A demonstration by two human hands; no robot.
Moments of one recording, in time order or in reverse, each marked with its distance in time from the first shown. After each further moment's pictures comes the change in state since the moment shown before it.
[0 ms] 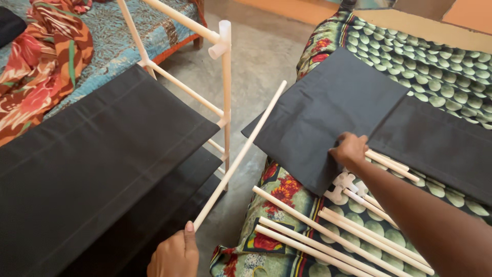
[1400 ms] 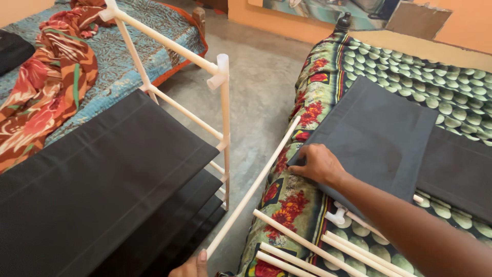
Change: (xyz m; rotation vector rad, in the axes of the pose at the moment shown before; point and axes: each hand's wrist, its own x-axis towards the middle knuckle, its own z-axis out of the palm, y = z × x) left_hand 0.126 -0.087 0.195 -0.244 0.426 0.466; right_hand -0.067 -0.090 -0.054 -0.046 -0.087 -0.770
